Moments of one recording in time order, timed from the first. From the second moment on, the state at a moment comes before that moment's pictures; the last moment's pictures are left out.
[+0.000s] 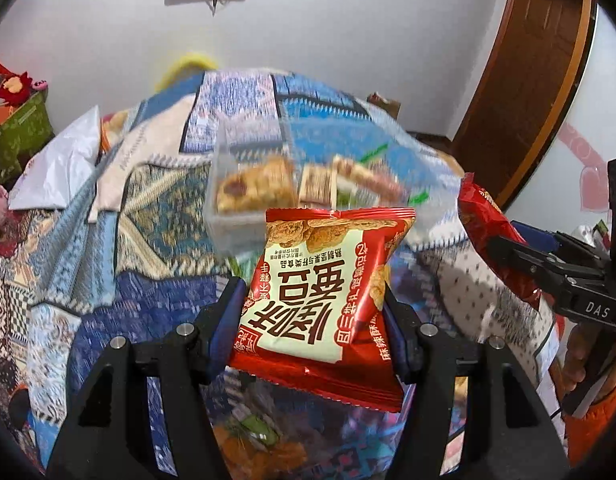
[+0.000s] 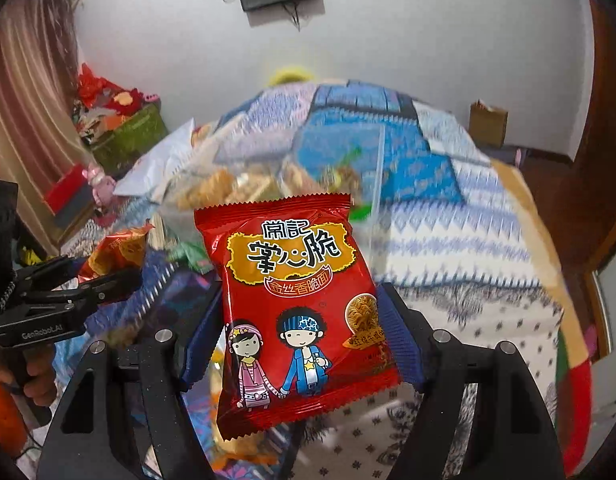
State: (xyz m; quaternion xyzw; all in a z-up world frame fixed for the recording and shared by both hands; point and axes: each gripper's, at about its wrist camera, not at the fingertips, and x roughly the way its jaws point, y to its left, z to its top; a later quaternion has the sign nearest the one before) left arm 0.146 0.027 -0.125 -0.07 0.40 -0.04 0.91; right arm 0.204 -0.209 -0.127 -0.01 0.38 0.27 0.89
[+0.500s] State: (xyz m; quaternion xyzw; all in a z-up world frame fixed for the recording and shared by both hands) left arm 0.213 0.052 -0.088 -0.09 0.35 -0.01 0.93; right arm 0.255 -0.172 -0.094 0.00 0.33 0.27 0.91
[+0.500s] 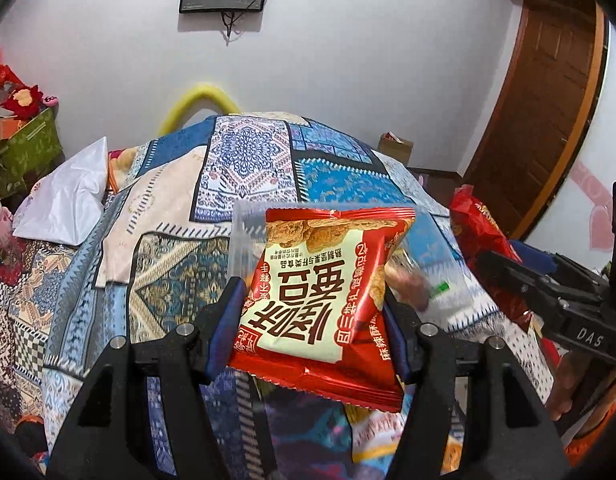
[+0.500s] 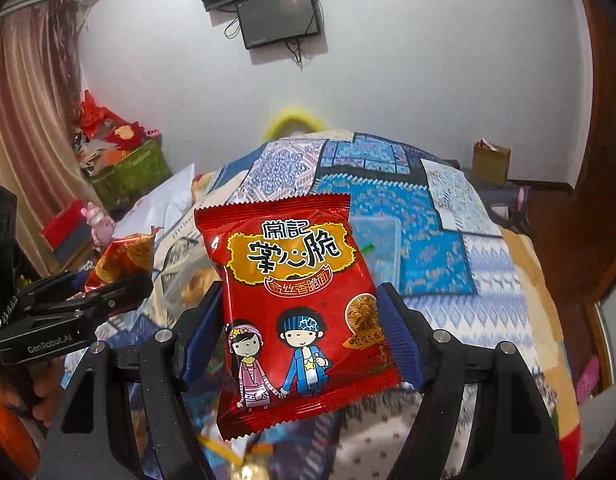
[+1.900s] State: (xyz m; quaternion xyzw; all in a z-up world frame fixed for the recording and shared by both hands) left arm 0.313 0.051 -0.127 -0.06 0.40 -0.01 0.91; right arm 0.330 -0.131 -0.129 -0.06 0.40 0.25 0.88
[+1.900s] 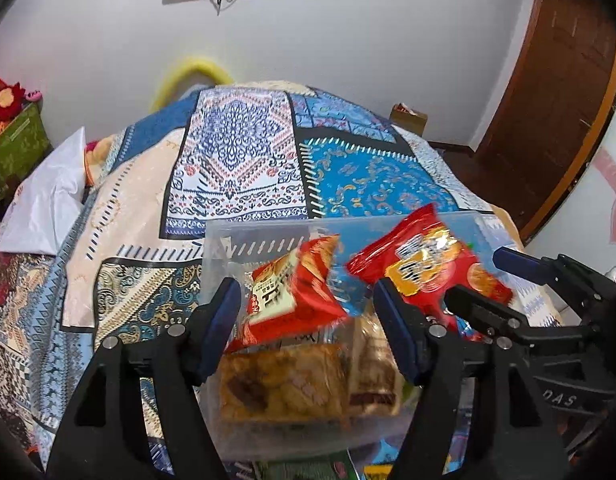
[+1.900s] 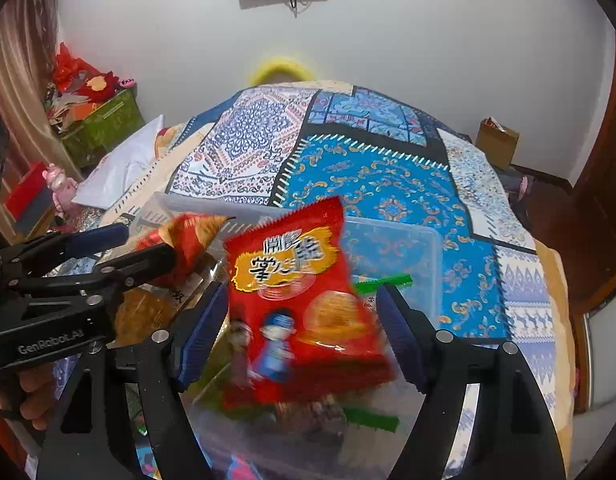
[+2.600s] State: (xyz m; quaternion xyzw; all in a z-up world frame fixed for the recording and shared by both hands) left arm 0.178 0.054 -0.097 -0.05 0.39 0.00 0.92; right arm 0.224 -0.178 -0.096 -0.05 0.36 0.26 0.89
